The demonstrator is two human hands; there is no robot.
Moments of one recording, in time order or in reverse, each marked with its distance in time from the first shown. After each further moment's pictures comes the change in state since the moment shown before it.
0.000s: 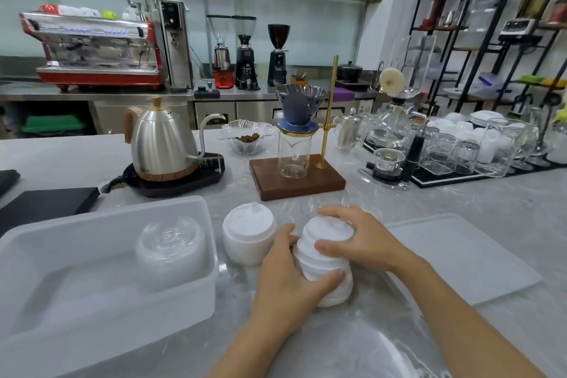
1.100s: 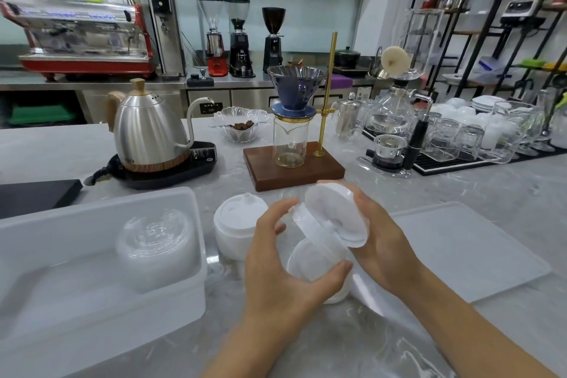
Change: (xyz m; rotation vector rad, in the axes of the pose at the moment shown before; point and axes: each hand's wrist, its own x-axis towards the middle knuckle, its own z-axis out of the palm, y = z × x) left_hand -0.009 0.022 -0.009 -0.130 0.262 0.331; right_hand -0.028 -0.040 0.011 1.175 0.007 -0.120
